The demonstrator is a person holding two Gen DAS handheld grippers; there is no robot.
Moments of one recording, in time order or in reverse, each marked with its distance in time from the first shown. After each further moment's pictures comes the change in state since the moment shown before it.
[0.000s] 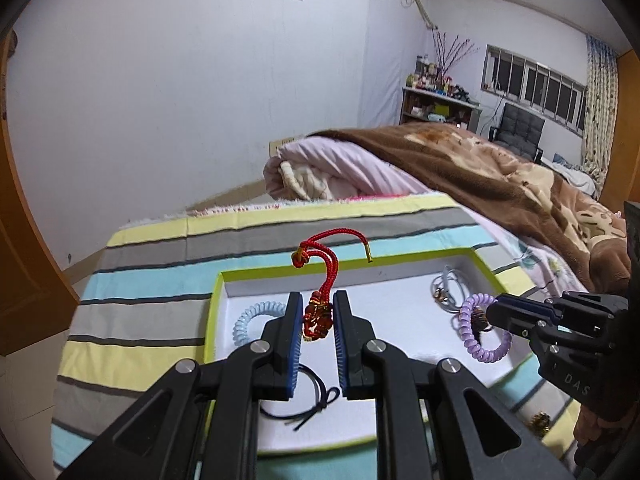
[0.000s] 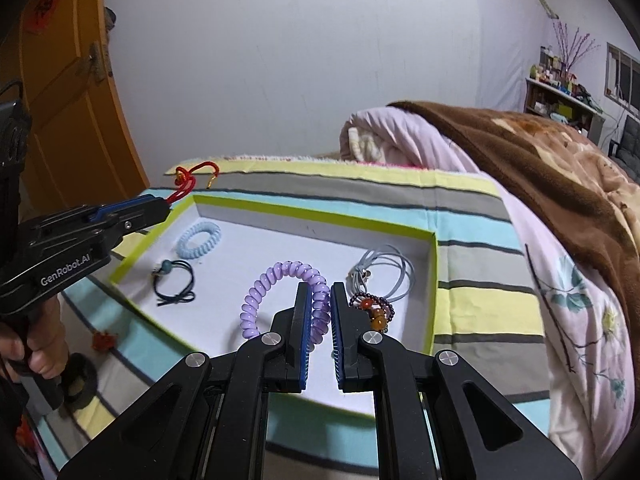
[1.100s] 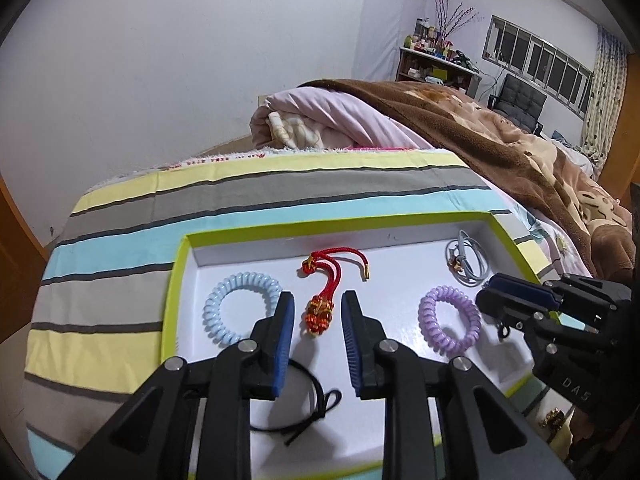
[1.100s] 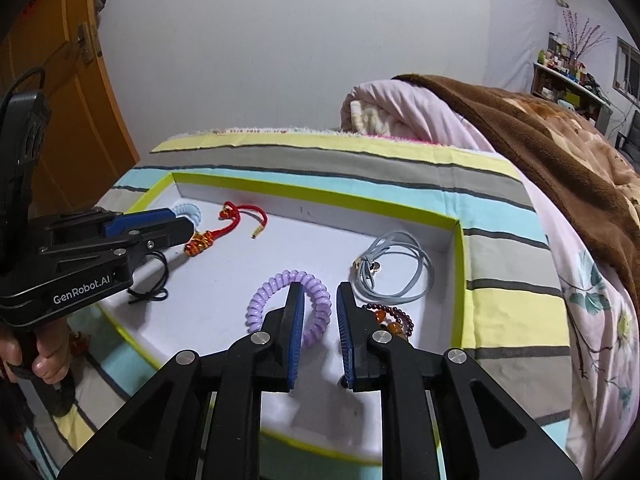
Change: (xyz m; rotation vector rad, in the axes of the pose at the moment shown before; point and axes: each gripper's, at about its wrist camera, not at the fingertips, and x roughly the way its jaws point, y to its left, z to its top) left arm 0.037 0.007 -0.004 -0.013 0.155 -0.046; right arm 0.033 0.001 0.005 -0.009 0.074 0.001
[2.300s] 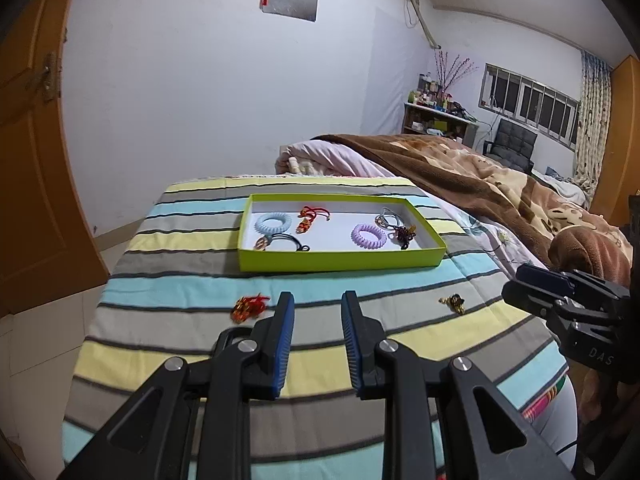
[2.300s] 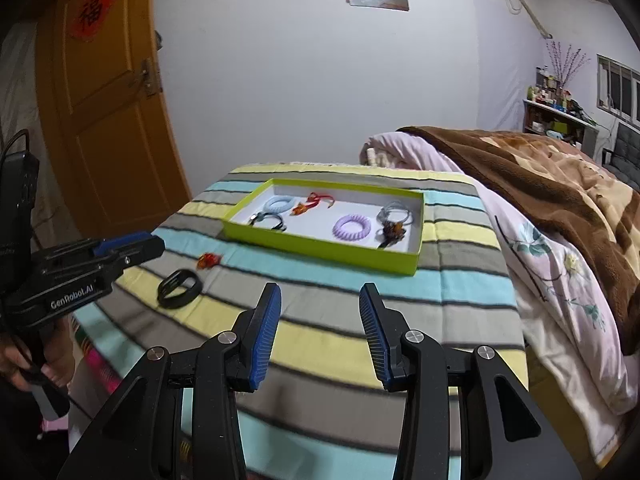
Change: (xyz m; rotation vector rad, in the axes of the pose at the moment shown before) left arm -0.183 -0.039 -0.128 -0.044 -0.218 0.068; right arm -0.188 0.043 -0.120 -0.020 -0.196 0.050
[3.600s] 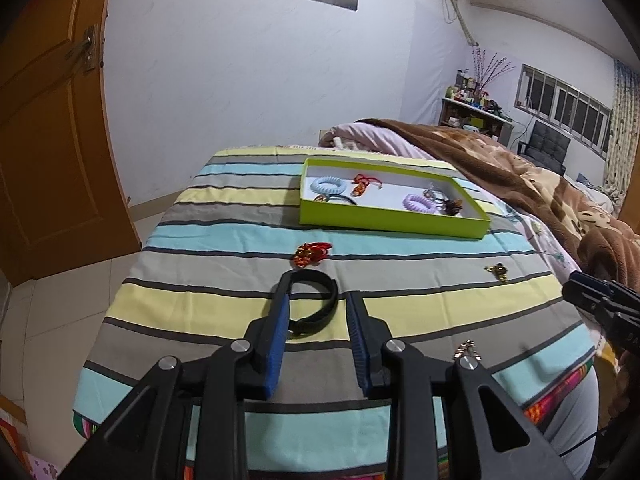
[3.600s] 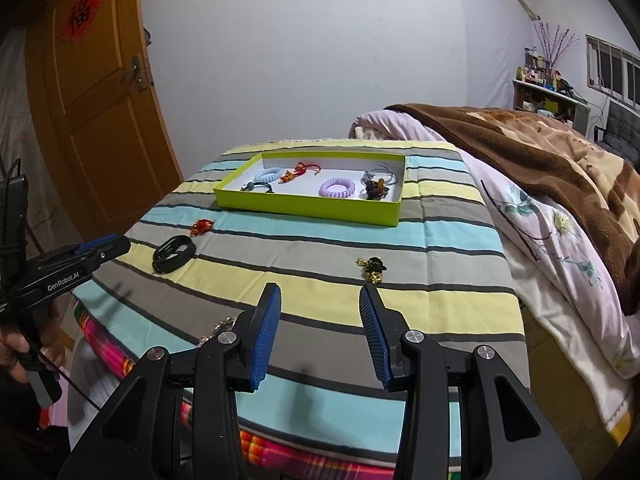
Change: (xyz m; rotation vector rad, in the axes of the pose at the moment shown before) left arm -0.006 0.033 -0.043 -0.076 0.044 0.115; right arm -0.010 -0.017 -0.037 0.051 0.044 -0.016
